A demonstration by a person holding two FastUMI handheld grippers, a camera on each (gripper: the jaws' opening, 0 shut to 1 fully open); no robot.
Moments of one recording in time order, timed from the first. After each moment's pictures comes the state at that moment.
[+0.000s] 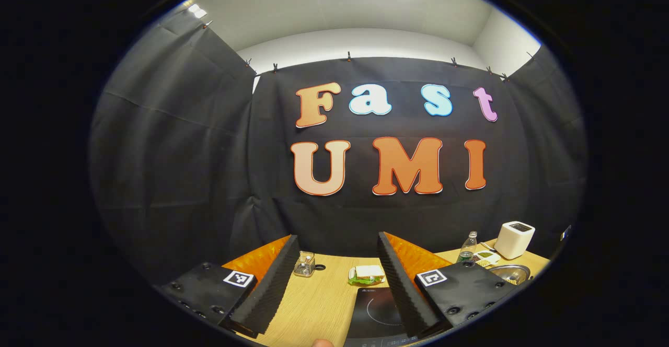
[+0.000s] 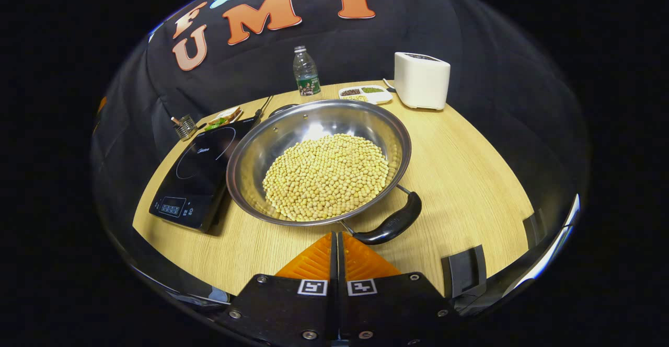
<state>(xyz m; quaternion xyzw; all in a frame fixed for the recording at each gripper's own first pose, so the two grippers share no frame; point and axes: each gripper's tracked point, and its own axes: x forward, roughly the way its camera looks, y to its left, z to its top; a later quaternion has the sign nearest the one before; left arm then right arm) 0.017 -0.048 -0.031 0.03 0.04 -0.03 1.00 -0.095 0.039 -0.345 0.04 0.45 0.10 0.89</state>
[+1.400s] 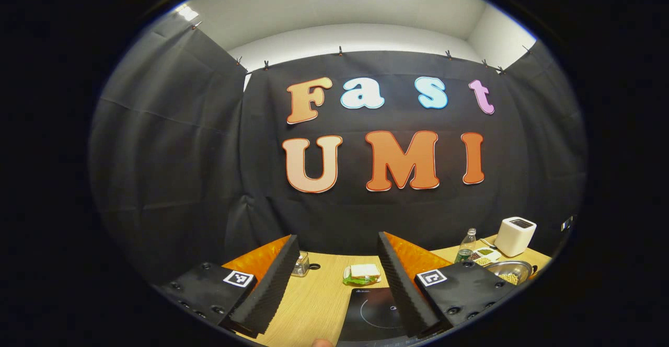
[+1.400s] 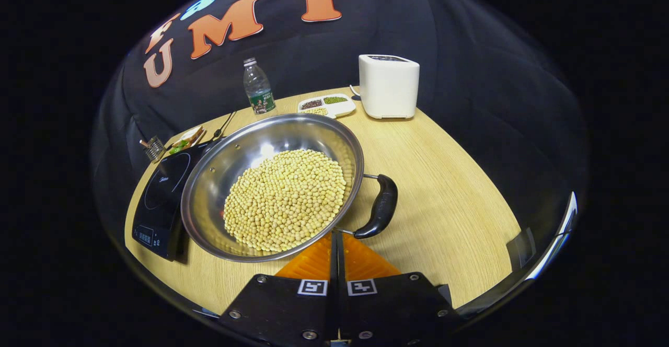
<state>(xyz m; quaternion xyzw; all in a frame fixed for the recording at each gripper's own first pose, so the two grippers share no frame) 0.038 -0.080 -0.039 0.04 0.05 -0.04 1.00 -0.026 -0.015 -0.364 0.04 0.44 0.04 0.90</state>
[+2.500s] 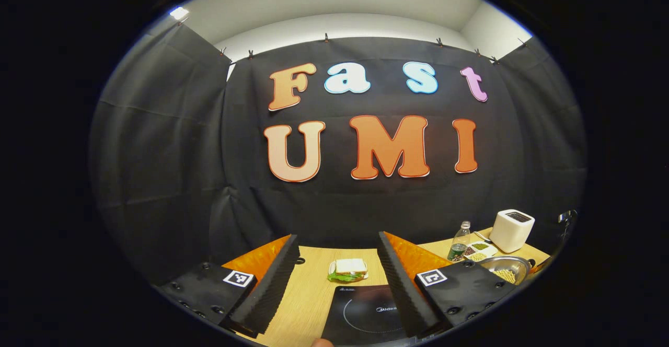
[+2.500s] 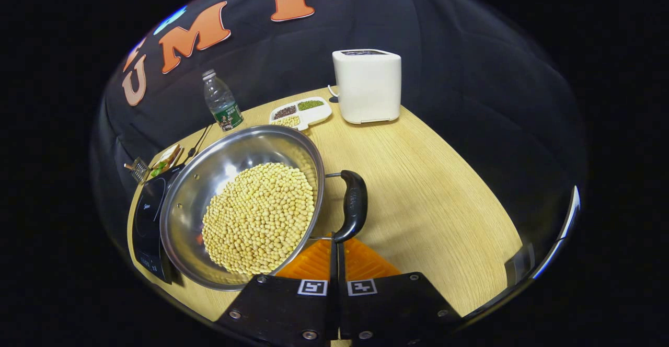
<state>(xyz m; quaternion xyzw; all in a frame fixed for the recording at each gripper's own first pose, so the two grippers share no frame) 0.075 -0.130 -0.077 0.05 0.09 -0.06 0.99 0.032 -0.038 -0.384 0.08 0.44 0.00 0.89</state>
